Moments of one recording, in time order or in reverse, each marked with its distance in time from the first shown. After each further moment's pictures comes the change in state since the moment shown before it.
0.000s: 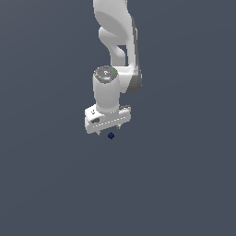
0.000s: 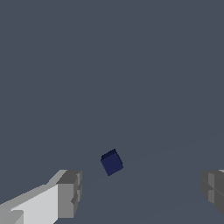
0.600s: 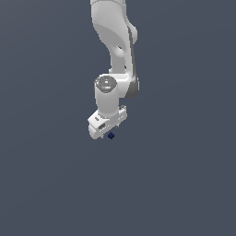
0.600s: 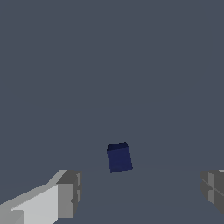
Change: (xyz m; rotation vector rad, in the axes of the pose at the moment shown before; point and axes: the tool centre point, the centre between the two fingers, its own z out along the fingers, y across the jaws) arm -0.020 -0.010 0.042 0.027 -0.018 -0.319
